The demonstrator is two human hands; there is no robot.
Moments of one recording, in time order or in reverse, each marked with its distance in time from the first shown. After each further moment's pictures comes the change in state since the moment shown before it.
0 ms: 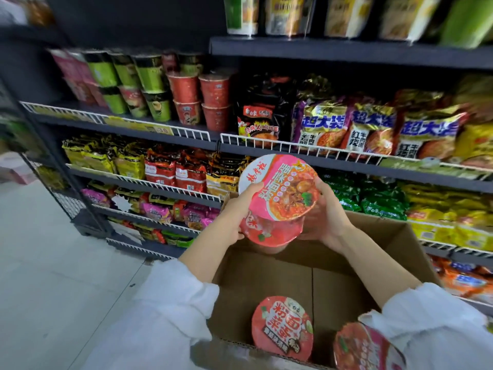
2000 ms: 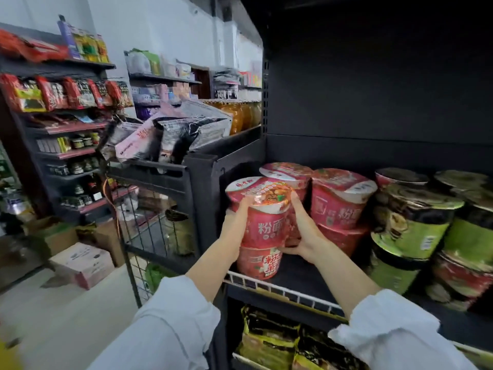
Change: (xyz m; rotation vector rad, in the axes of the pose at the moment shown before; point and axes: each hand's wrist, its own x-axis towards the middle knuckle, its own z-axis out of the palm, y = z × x) left_hand 0.493 0.384 -0.911 -0.241 0.165 0.409; right_hand 0.613 -0.175 0.942 0.012 -0.014 -0.060
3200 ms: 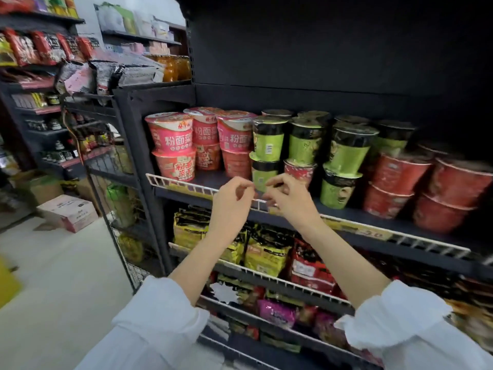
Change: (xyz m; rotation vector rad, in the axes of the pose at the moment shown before) left_hand -0.320 -0.119 0.194 0.553 0.023 0.608; right_hand -0.267 0.057 -0.262 -0.603 0.049 -0.532
